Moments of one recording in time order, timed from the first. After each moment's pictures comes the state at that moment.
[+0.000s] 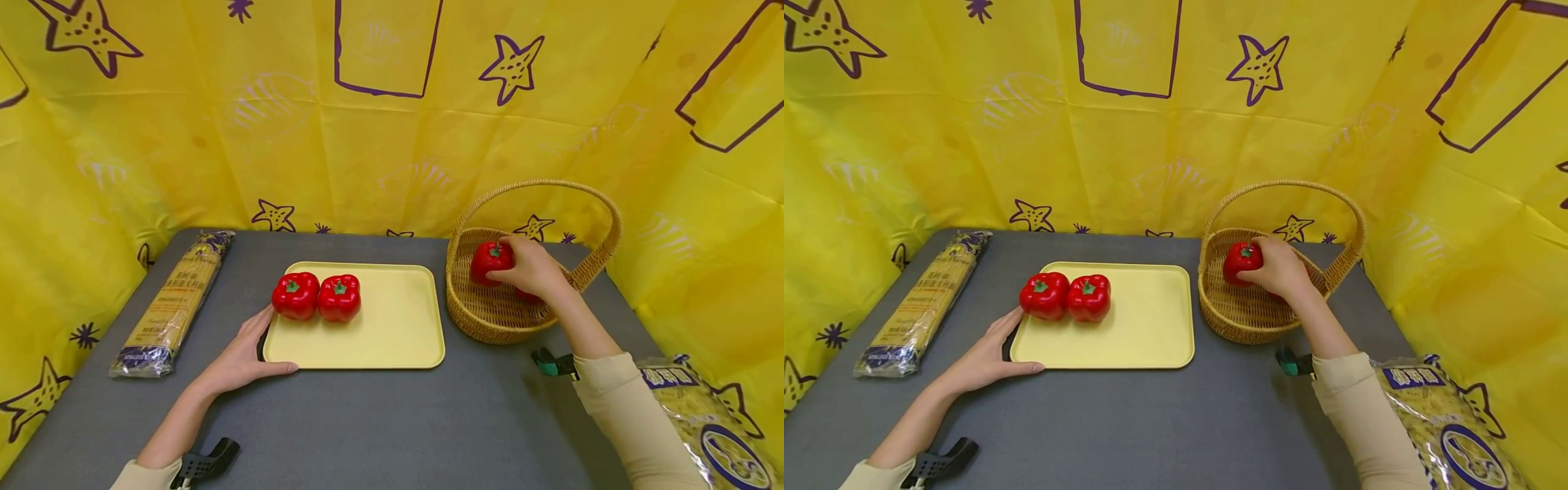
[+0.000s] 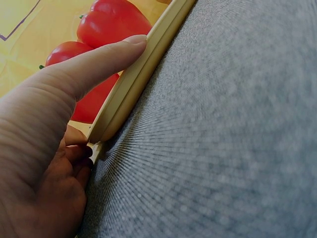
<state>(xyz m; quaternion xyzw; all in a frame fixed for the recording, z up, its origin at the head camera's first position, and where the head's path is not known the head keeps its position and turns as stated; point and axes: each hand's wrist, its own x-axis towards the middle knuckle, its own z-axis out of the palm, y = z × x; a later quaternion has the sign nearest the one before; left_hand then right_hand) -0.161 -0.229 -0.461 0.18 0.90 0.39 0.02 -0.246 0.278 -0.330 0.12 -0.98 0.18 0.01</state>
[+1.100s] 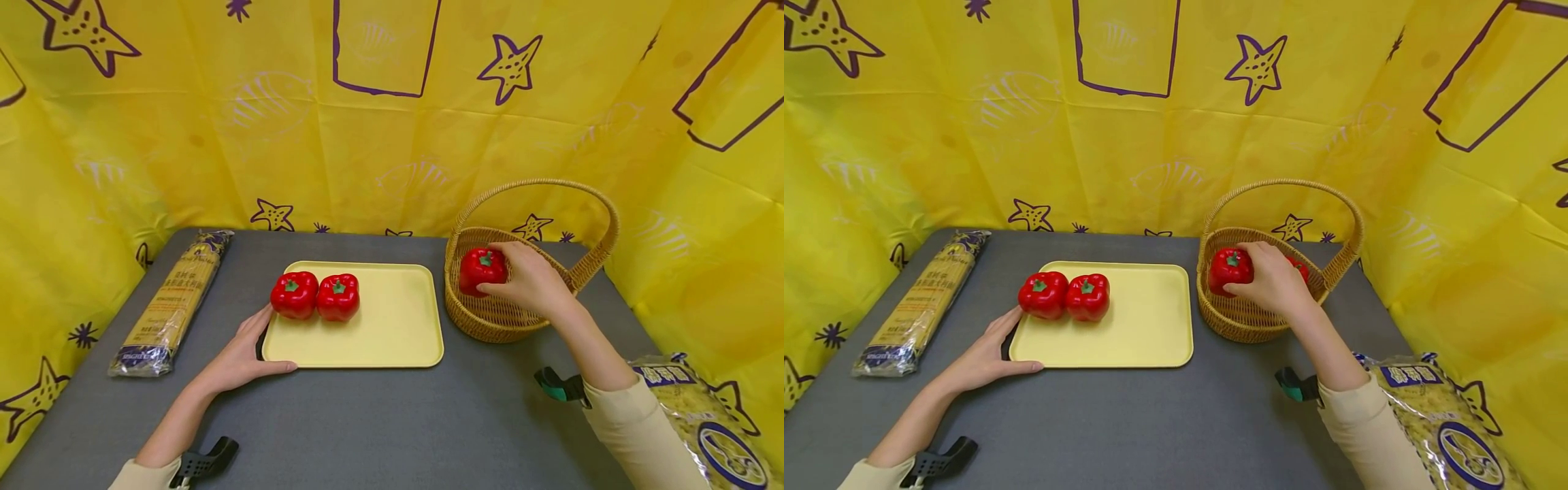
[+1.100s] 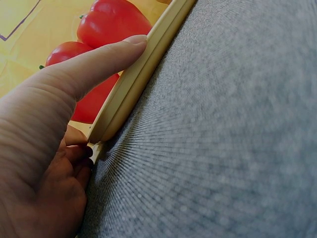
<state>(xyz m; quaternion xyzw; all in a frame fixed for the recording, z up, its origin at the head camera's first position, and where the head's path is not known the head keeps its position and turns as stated) -0.160 -0.230 -0.460 0.18 0.90 0.39 0.02 -0.200 0.252 -0.309 0.15 -0.97 0.17 0.04</state>
